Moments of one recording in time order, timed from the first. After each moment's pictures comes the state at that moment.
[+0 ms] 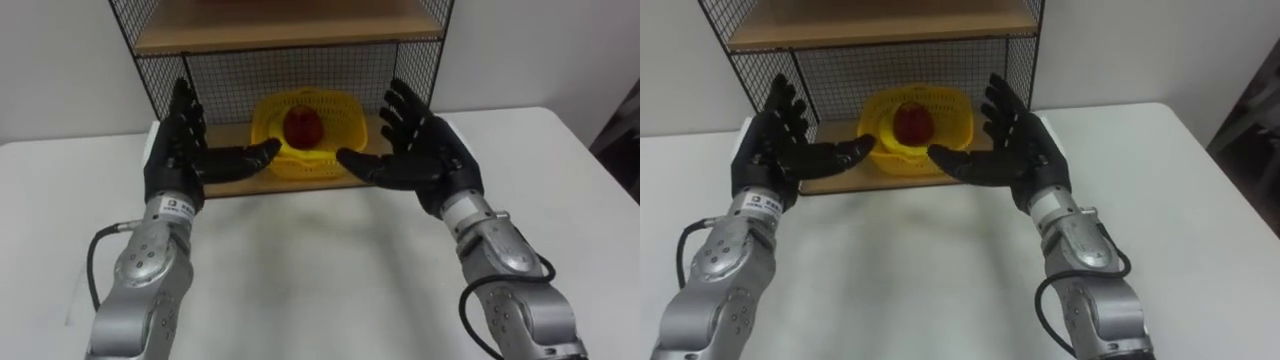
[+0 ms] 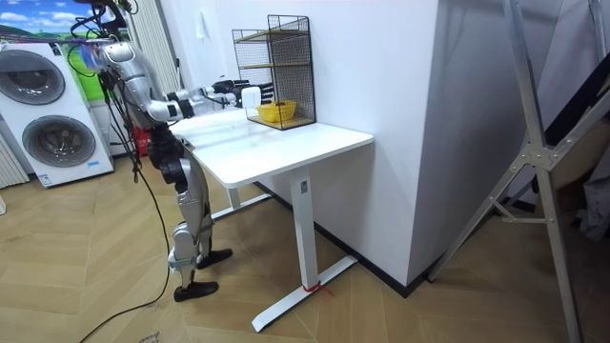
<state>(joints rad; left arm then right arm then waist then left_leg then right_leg) -0.05 0.12 -0.01 0.00 -0.24 0.10 0.12 -0.08 -0.20 0.09 0.06 0.41 0.10 0.09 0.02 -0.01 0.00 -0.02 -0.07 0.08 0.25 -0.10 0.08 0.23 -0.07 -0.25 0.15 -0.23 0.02</state>
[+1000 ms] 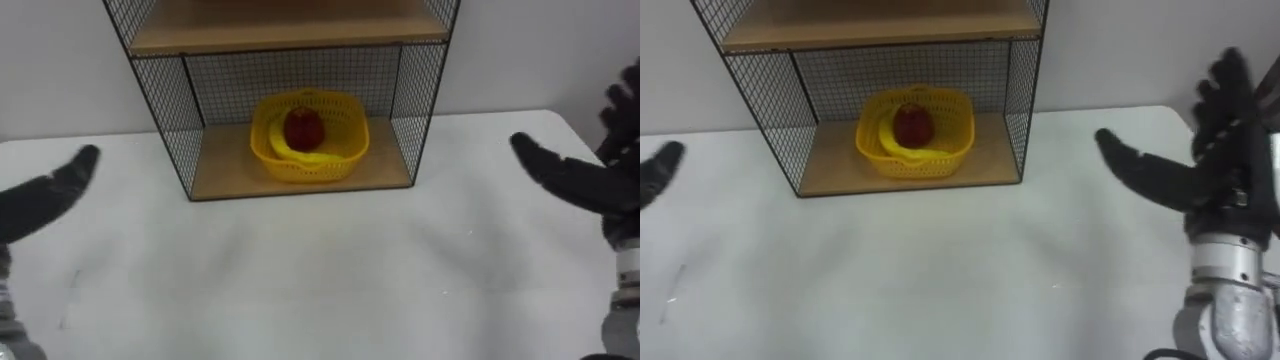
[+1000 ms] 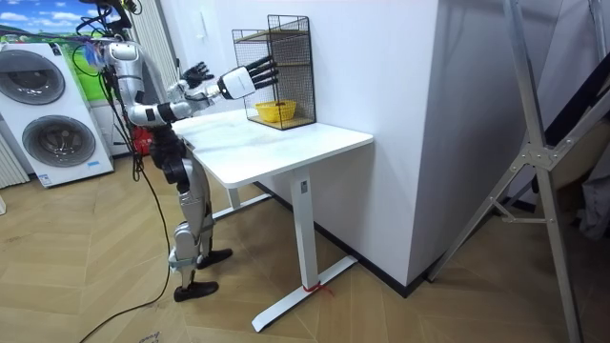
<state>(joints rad) 0.29 0.15 0.49 -0.31 -0.22 -0.25 0.32 0.22 -0.29 -0.41 -0.22 0.31 -0.18 -0.16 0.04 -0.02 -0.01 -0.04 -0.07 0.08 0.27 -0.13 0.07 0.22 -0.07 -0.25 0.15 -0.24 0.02</state>
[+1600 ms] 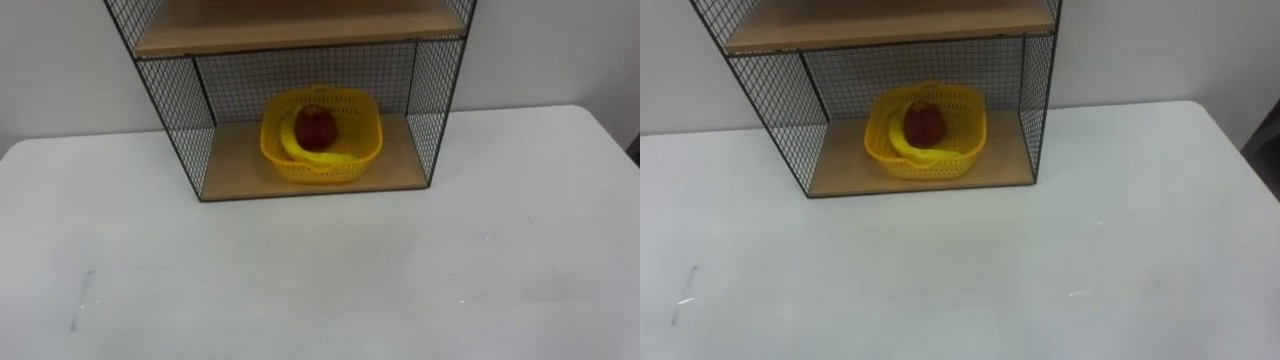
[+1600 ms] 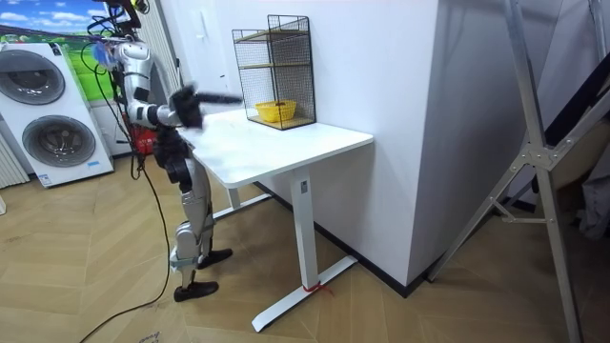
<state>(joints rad) 0.48 0.28 0.93 0.05 -0.58 -0.25 0.85 0.33 -0.44 -0.89 0.16 0.47 -0.17 -0.81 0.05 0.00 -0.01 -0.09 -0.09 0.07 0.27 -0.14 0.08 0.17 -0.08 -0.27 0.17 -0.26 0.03</state>
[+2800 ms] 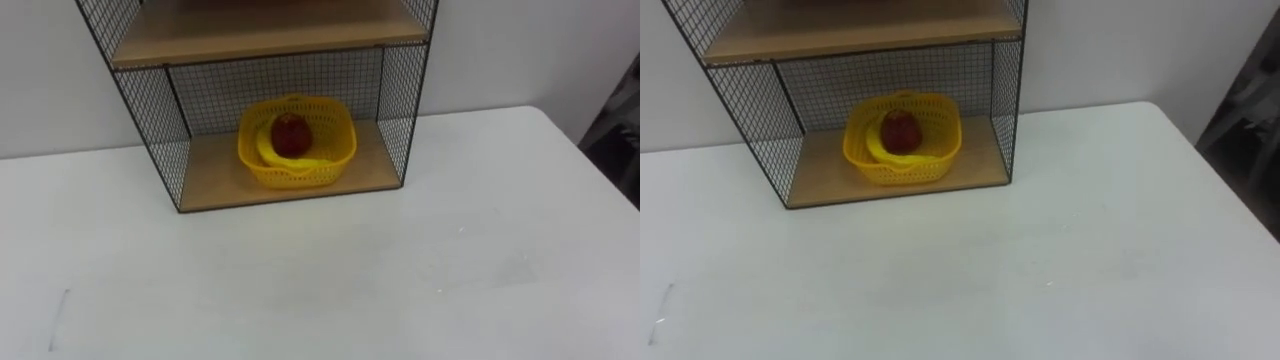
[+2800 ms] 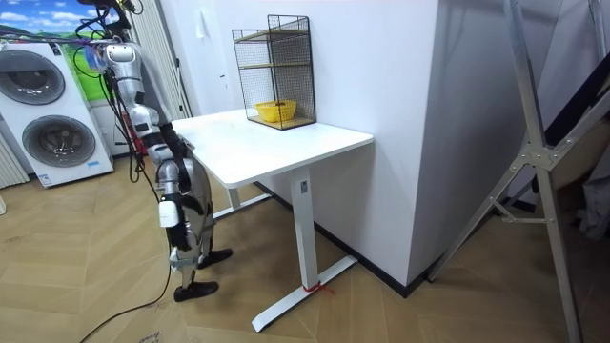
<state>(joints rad) 0.25 0.20 0.26 1.12 0.03 0.08 0.25 0.13 -0.27 -0.25 1.32 0.42 0.11 -0.23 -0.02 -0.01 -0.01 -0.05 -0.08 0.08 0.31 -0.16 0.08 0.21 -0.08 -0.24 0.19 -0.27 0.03</state>
